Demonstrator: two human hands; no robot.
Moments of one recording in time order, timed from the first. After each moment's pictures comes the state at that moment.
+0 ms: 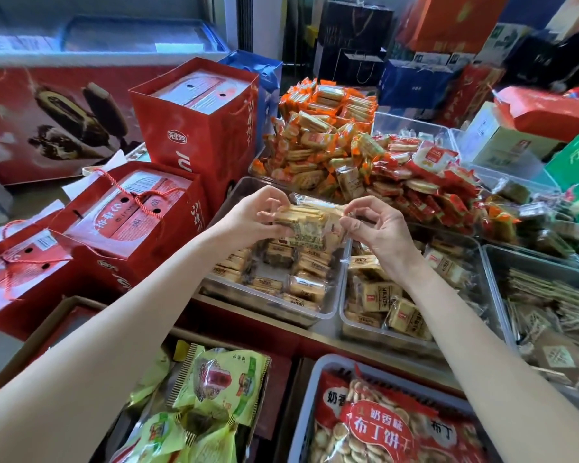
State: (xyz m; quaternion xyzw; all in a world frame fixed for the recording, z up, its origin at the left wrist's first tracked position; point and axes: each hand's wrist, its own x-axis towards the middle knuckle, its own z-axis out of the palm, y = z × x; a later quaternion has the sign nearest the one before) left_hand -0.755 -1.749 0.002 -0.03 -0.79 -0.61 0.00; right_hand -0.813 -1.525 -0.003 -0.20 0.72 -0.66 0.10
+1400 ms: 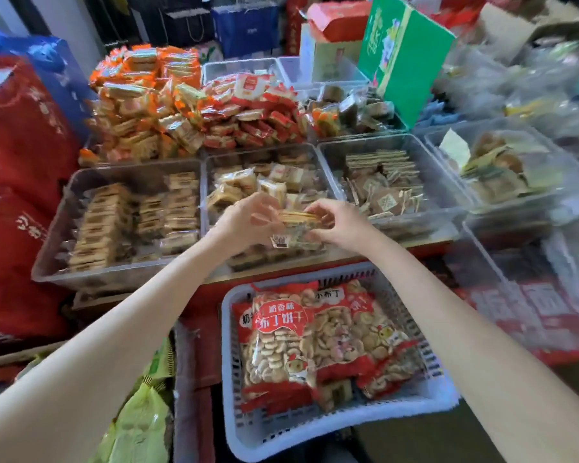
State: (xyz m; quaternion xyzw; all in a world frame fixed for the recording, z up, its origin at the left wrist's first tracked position) left_hand -0.702 -1.512 -0.018 -0.17 -0.87 -0.45 -0.12; right_hand -0.674 -1.315 -0.018 -0.07 0.91 -0.39 0.06
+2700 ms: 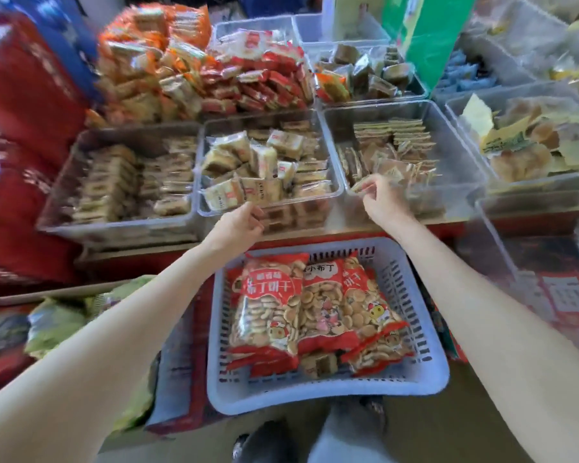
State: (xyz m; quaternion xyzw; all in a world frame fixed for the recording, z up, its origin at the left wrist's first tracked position) left_hand -0.662 -1.494 -0.065 -0.04 -0.95 -0.30 -0.12; right_hand -0.690 -1.237 -0.076 0.09 0.94 -0.34 0.00
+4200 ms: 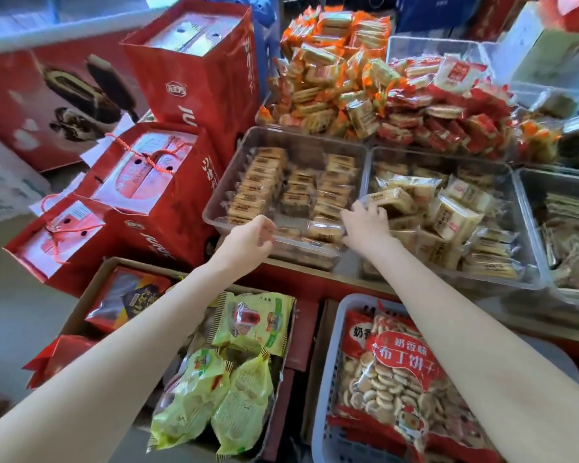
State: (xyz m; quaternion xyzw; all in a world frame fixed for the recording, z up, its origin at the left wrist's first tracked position) left_hand -0.678 -1.738 -0.069 0.10 -0.94 -0.33 -0.06; right_hand -0.783 -1.549 -0.090 -0.21 0.97 0.05 0.10
